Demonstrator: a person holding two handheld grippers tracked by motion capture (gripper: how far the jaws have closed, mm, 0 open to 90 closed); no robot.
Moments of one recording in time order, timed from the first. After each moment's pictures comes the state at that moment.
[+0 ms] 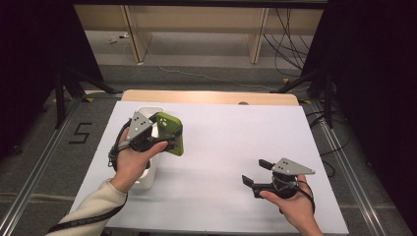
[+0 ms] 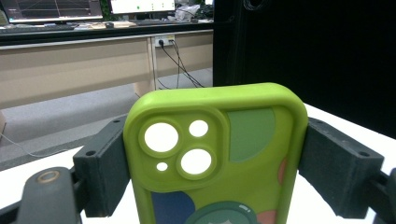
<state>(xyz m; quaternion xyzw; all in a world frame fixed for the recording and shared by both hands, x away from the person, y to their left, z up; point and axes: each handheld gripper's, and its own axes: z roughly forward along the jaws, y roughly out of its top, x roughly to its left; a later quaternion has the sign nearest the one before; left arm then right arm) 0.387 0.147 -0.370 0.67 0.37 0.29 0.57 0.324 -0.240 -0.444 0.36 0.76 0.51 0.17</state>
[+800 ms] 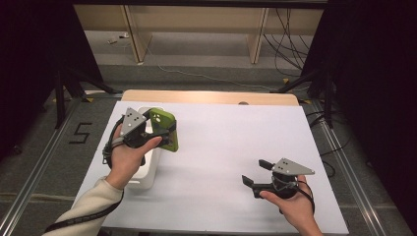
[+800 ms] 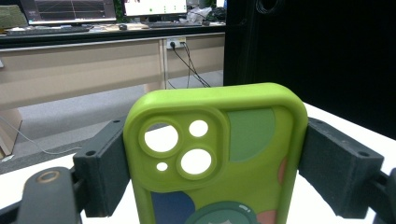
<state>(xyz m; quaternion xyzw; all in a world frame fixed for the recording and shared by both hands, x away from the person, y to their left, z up) 0.392 0.160 -0.364 0.66 0.39 0.30 0.57 0.323 -0.240 -0.445 0.36 0.76 0.51 0.17</state>
